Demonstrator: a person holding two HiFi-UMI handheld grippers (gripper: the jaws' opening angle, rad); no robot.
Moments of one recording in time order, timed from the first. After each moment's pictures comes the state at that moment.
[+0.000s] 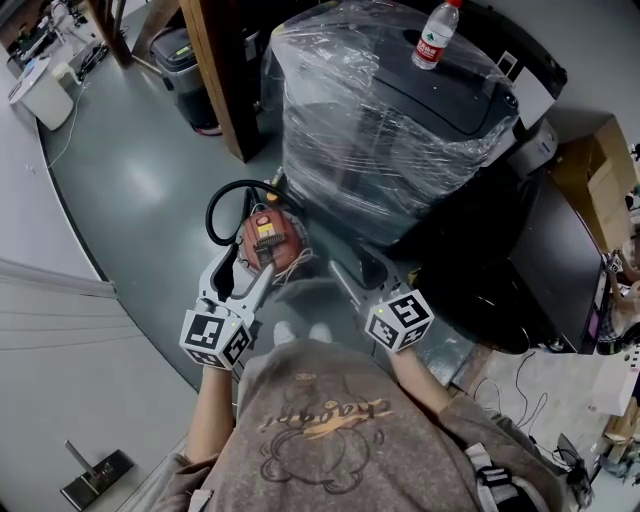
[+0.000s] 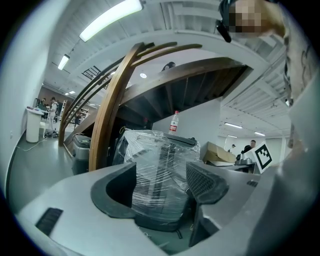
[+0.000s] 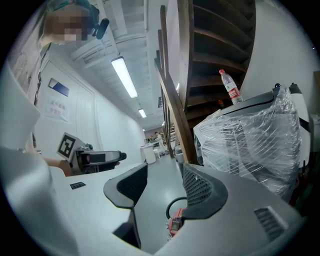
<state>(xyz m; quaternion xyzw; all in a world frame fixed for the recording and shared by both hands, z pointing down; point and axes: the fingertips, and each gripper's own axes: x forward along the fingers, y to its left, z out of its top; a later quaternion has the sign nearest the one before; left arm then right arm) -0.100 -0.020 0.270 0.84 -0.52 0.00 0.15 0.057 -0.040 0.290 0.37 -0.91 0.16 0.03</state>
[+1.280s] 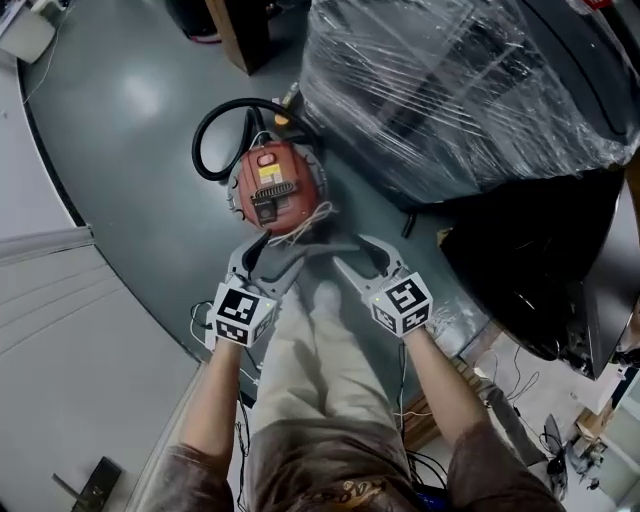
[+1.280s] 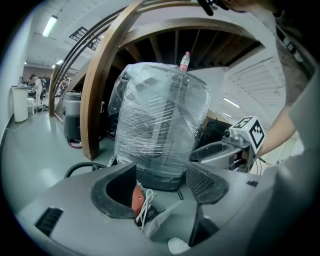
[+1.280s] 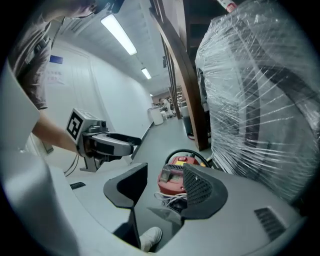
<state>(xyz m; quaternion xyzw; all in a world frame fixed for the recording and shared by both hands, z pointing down) -0.071 -0.054 0.571 0.84 -0.45 0.14 0.26 0.032 -0.063 0.579 0.27 -0.91 0.22 0.23</state>
